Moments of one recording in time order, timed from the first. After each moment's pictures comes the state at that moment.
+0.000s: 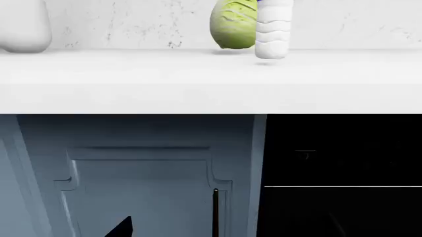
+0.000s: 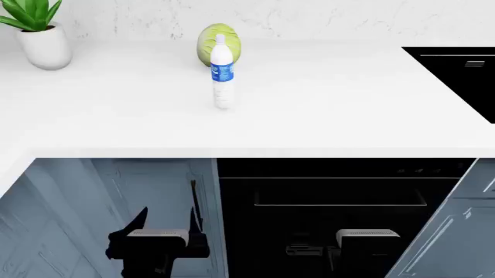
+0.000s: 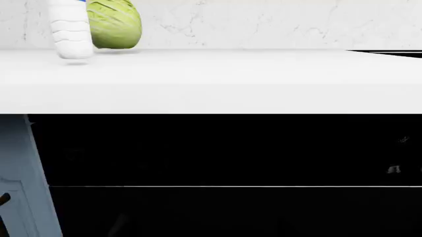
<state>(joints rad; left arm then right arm) 0.00 0.00 0.00 0.00 0.00 0.00 0.00 0.00 0.00 0.00 0.00 0.00 0.00 0.00</state>
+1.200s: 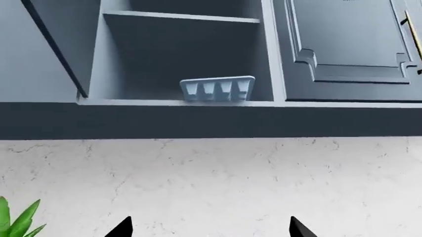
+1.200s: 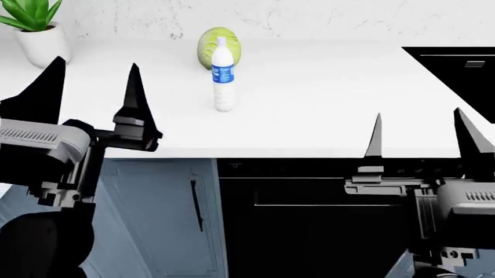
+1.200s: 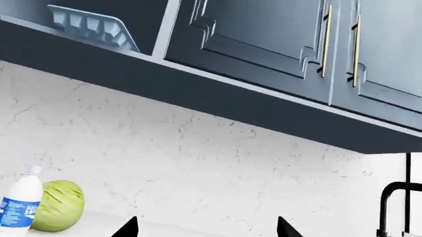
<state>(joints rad) -0.39 -0.28 -0.05 0.55 -0.34 -0.28 0.00 0.12 0.26 0.05 -0.74 -0.02 0.32 0.10</state>
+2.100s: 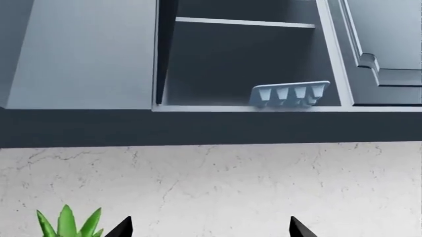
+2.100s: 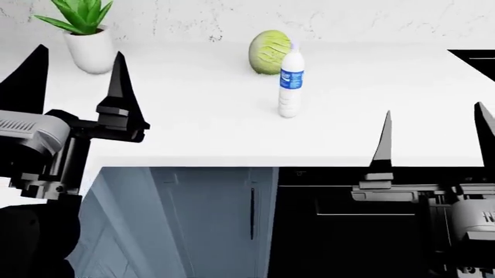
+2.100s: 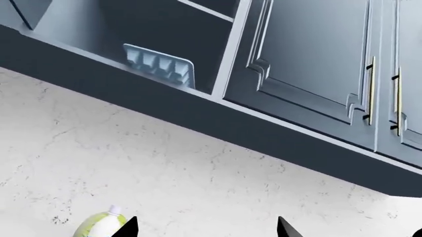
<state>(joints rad) -0.43 -0.32 -0.08 0.54 -0.39 -0.28 0.00 0.08 0.32 0.05 -0.80 -0.05 0.27 0.12</state>
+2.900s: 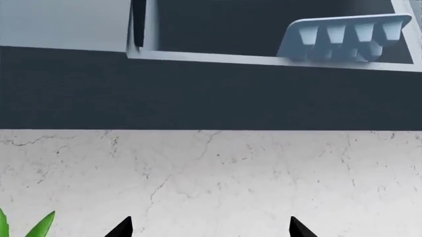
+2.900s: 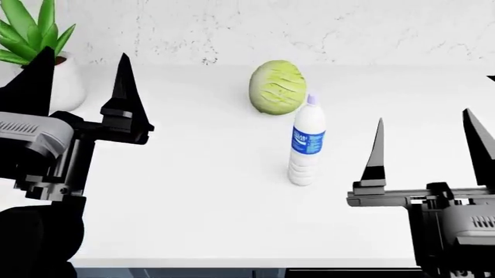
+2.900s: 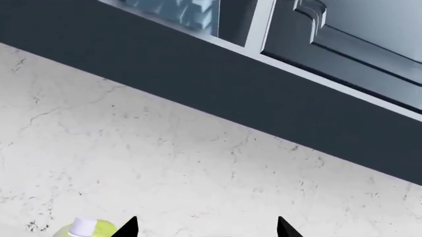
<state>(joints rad) -0.42 -0.33 -0.06 0.54 -0.40 -0.28 -0.01 0.05 0.33 0.04 -0.76 -0.04 0.21 0.13</state>
